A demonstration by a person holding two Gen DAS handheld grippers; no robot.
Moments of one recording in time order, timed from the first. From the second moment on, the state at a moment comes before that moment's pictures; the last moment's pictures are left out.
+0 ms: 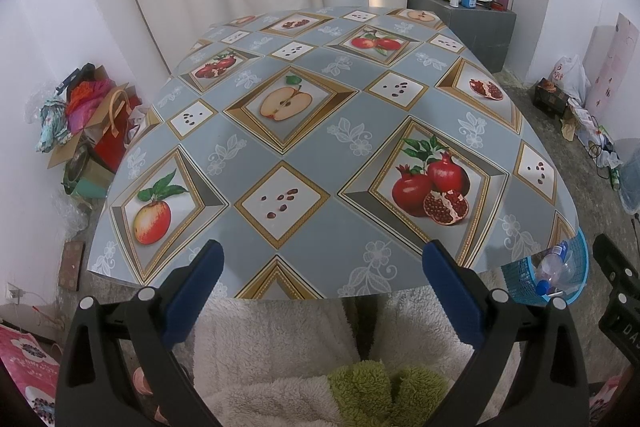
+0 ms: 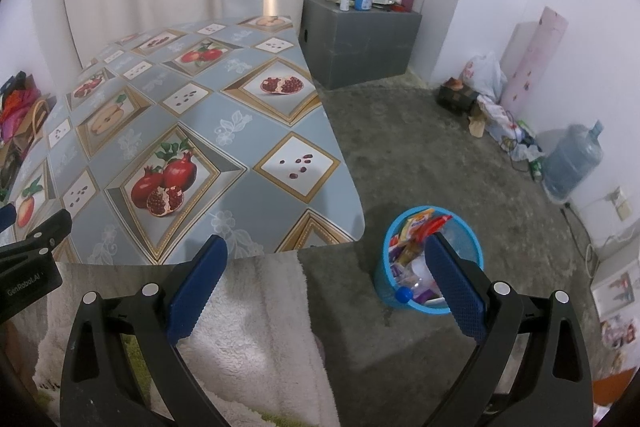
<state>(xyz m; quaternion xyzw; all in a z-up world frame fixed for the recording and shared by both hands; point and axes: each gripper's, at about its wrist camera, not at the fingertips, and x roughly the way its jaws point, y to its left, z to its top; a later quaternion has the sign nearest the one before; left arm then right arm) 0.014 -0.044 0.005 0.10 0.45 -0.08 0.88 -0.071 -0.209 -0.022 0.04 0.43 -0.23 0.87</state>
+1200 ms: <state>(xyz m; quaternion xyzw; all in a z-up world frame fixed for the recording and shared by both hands) 0.013 -0.044 0.005 0.10 0.45 -0.08 0.88 -0.071 -0.207 -0.022 0.04 0.43 -0.23 0.87</state>
